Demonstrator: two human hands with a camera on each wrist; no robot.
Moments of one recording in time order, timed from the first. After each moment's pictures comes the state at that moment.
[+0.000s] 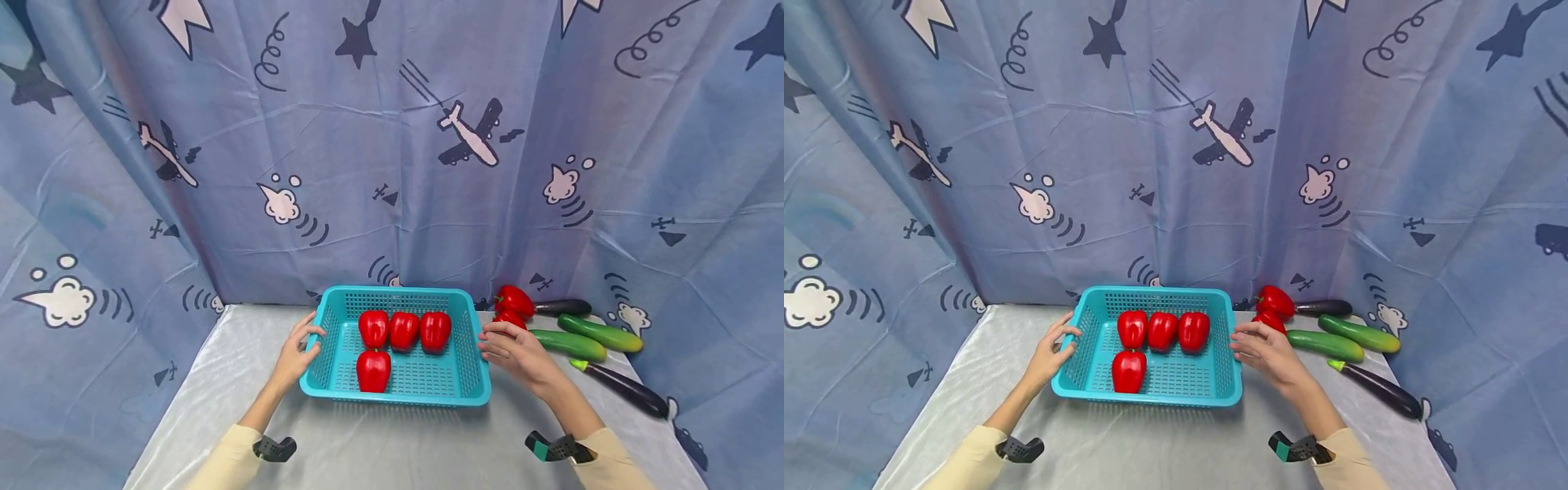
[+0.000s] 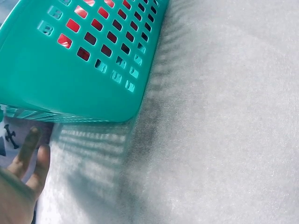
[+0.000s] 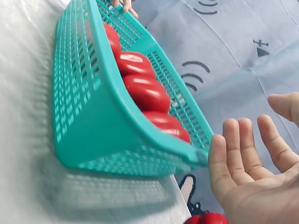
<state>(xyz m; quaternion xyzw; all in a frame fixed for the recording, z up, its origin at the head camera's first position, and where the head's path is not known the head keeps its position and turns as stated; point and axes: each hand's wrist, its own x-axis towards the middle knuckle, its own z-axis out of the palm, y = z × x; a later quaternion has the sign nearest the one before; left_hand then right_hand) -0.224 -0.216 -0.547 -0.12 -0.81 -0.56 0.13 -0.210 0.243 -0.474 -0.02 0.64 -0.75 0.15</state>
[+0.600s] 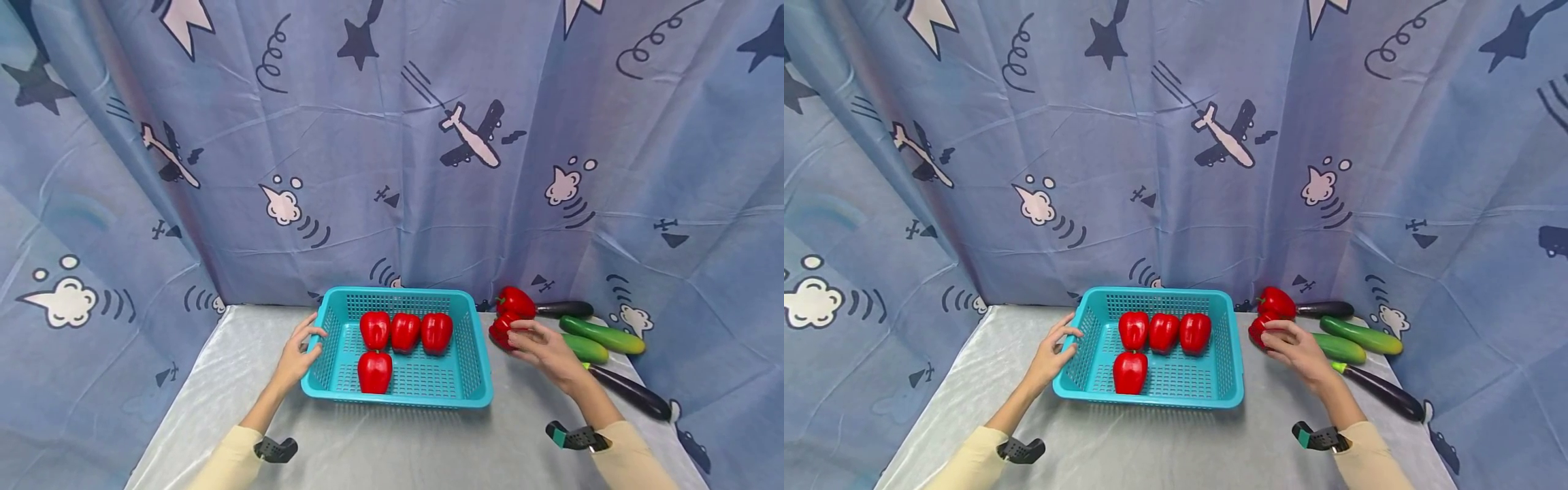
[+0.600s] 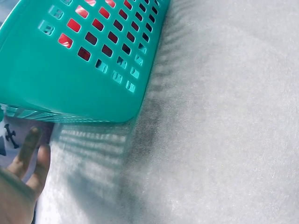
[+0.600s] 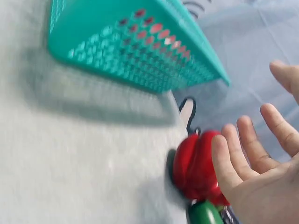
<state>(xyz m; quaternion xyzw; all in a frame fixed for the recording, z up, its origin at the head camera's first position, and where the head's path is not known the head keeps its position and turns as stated) -0.207 -0.210 -0.516 -0.12 -0.81 -0.57 0.11 -0.228 0.296 -0.495 -0.02 0.75 -0.65 0.11</state>
